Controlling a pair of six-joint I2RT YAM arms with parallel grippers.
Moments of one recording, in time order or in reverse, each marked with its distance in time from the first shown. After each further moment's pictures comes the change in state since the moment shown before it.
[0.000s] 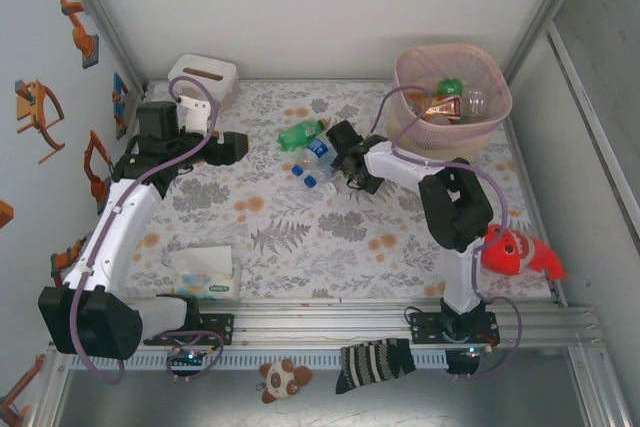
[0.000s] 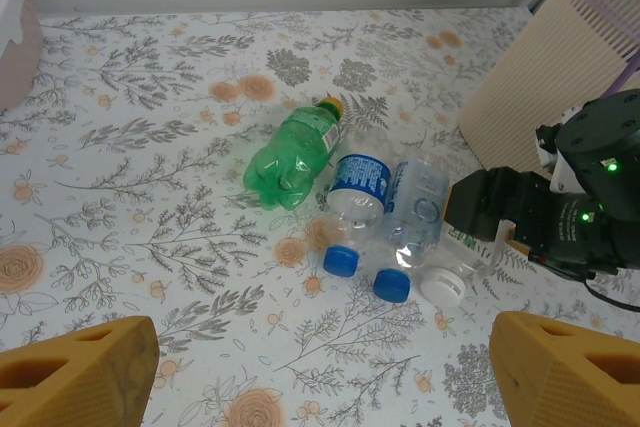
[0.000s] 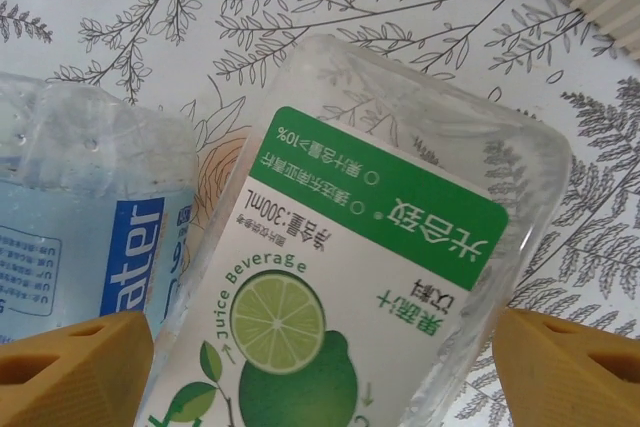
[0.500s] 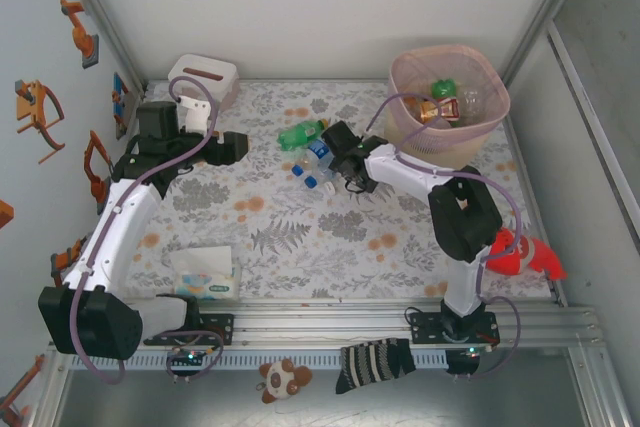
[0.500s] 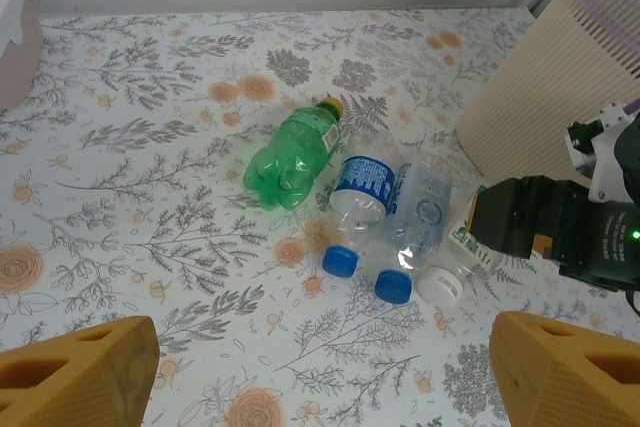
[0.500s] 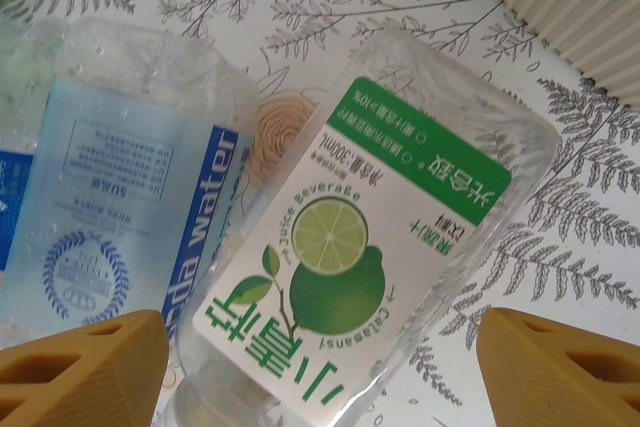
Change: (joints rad) left arm 0.000 0.000 0.000 0.000 0.000 0.000; right arm 0.048 -0.090 -0.018 -0.039 0.045 -0.033
